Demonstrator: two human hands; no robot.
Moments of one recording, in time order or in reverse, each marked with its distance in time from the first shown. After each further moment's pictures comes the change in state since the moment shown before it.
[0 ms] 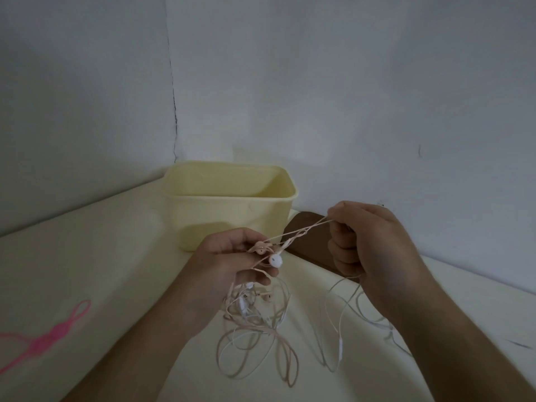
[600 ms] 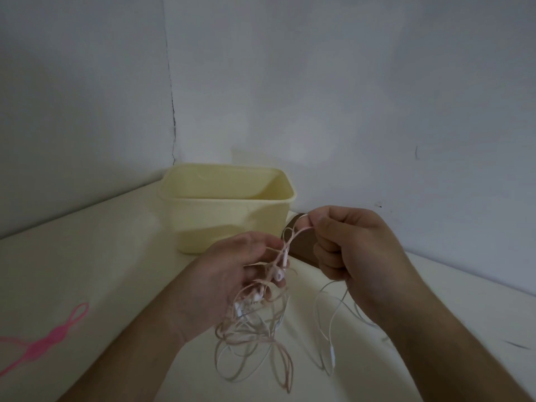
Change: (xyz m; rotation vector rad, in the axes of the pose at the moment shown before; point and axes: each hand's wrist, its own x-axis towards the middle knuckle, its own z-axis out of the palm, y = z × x) left_hand -0.003 0.005 -0.003 -0.183 -0.277 -0.139; right_hand -0.006 0.008 0.007 0.020 -0.091 -0.017
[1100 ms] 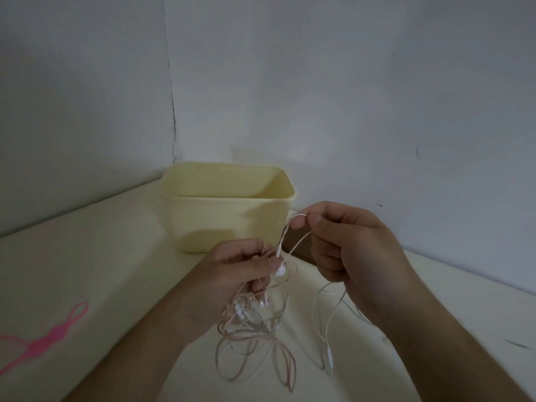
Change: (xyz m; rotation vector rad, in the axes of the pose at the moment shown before) left_hand 0.000 -0.002 0.008 0.219 0.091 0.079; right_hand 0.001 0.000 0.001 0.029 -0.046 0.029
